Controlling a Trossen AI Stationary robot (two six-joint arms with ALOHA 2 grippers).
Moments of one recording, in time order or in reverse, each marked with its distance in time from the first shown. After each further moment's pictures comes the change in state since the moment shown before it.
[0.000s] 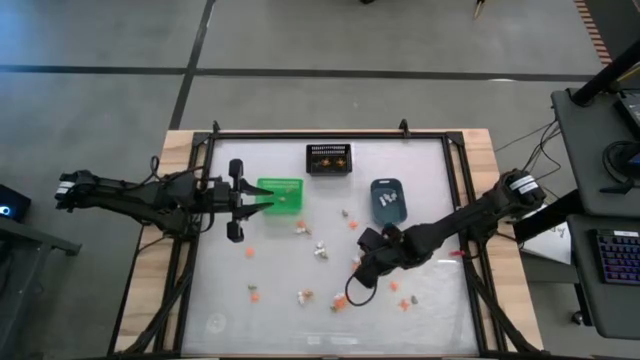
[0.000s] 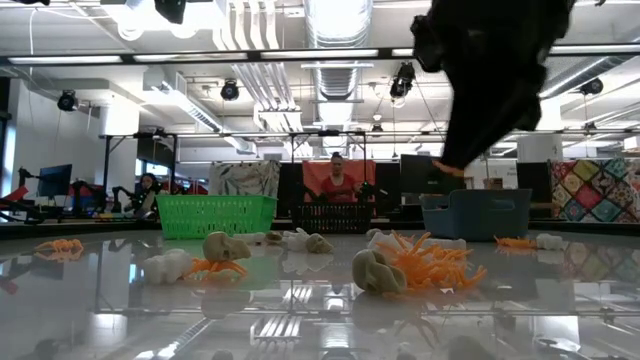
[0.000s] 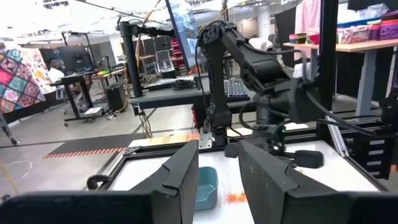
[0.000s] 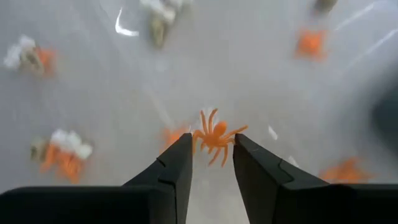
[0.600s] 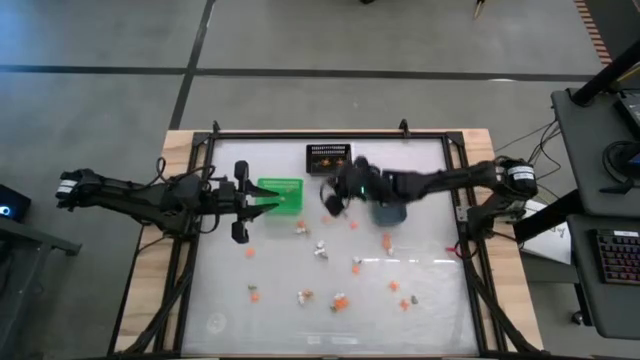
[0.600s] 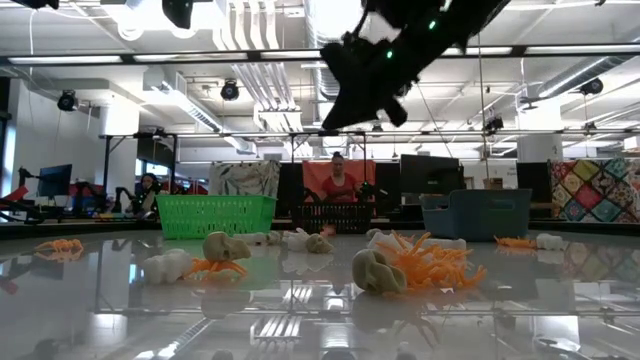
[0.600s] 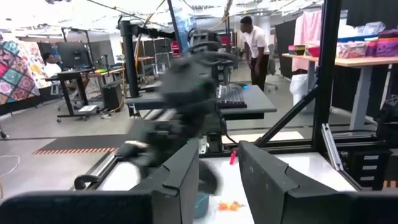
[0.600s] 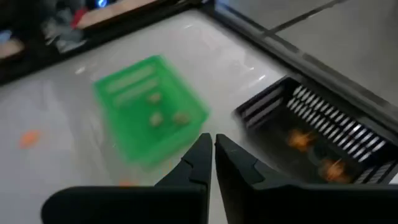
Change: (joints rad) left arm -0.002 0.054 -0.013 0.094 0.002 -0.061; right arm -0.501 0.004 0.001 0.603 0.037 -0.629
